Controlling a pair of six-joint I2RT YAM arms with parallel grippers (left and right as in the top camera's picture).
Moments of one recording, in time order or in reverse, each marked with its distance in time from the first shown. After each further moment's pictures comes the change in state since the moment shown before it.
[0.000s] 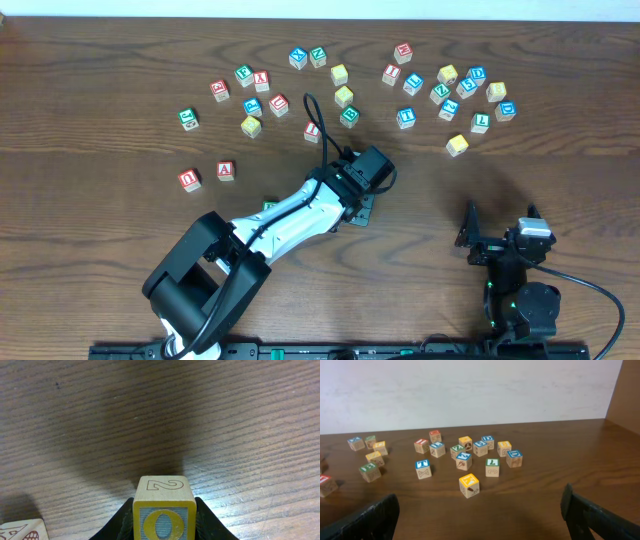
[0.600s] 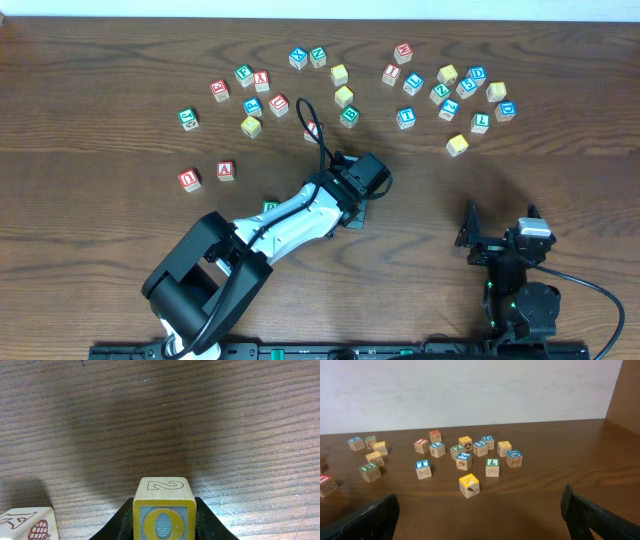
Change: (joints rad) left arm 0.000 0.000 -0.048 0.018 -0.048 -0.062; right arm 0.000 0.000 0.000 0.000 0.000 0.000
